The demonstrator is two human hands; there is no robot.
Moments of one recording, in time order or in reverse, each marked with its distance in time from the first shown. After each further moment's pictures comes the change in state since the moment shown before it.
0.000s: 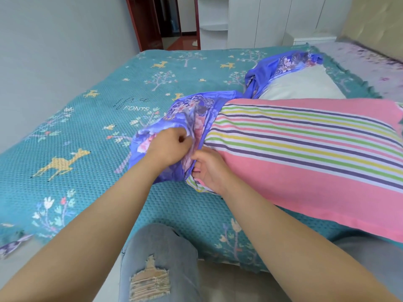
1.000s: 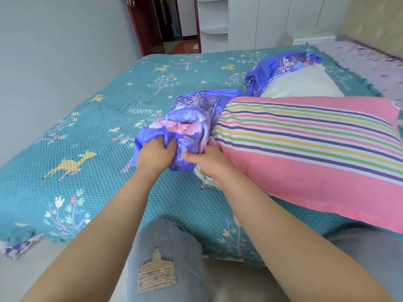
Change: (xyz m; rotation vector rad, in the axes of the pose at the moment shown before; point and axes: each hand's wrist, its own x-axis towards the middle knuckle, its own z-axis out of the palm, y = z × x) left_hand -0.026 -0.023 -0.005 -0.007 0.128 -0.290; right_hand -0.031 -0.021 0.020 -0.423 0.218 -0.128
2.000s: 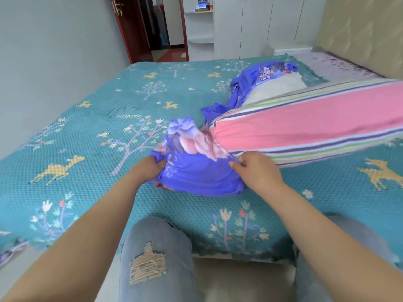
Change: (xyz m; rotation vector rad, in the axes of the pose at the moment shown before) left_hand -0.009 -0.017 0.011 0.062 -0.414 -0.003; right_hand -0.070 0.006 -0.111 -1.066 0.314 -0.131
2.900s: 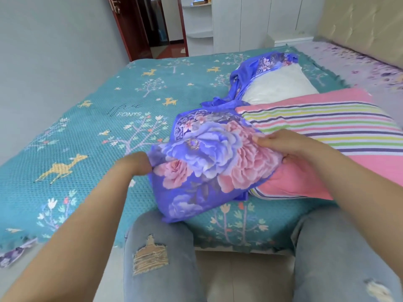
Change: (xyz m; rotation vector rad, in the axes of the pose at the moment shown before) left_hand 0.004 -0.011 -0.022 0.491 -0.126 -0.019; right_hand 0.044 0.071 -0.050 0.395 -0.367 0.314
